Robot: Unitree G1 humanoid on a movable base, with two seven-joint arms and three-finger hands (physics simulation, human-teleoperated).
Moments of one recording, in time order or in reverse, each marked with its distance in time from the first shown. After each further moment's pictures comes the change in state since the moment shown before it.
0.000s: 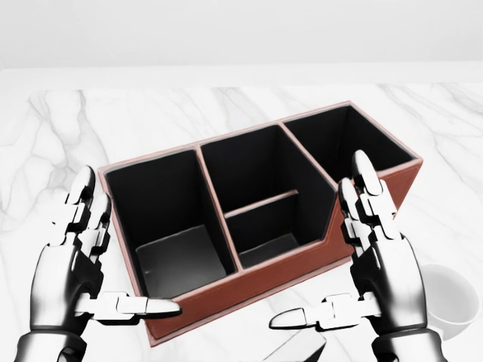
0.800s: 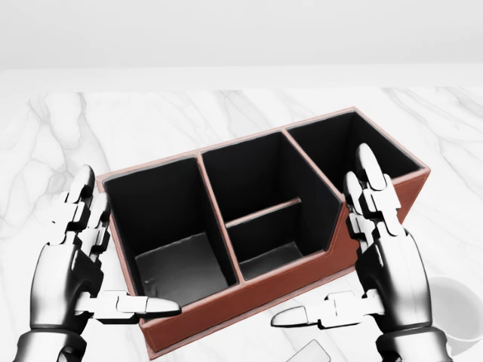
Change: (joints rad) left arm -0.005 0.000 0.001 0.002 -0.001 0.000 0.000; right arm -0.006 -0.005 -0.002 -0.024 -0.042 0.000 -0.002
